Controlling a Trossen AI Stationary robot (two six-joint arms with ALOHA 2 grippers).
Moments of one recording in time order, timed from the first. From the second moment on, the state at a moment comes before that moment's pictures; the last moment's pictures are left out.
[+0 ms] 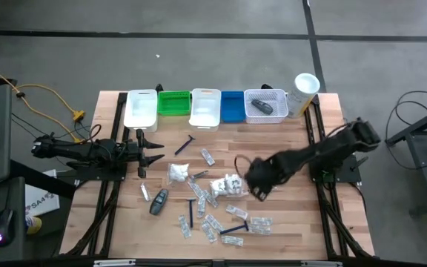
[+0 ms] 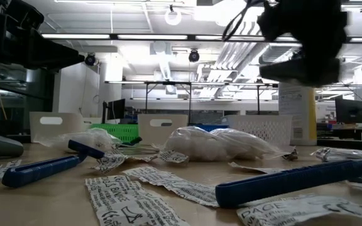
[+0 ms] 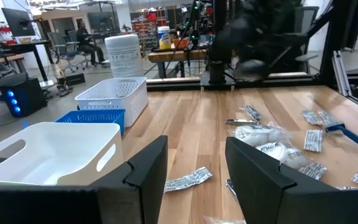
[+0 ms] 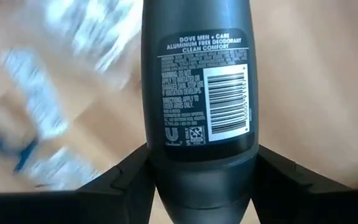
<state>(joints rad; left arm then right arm) -0.16 0.04 0.05 0.00 -0.33 0.07 0.29 1.58 1.24 -1.19 0.09 0.99</state>
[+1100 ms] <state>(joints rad) -0.16 0.04 0.05 0.00 -0.33 0.07 -0.62 1.58 1.24 -0.92 0.52 -0.33</state>
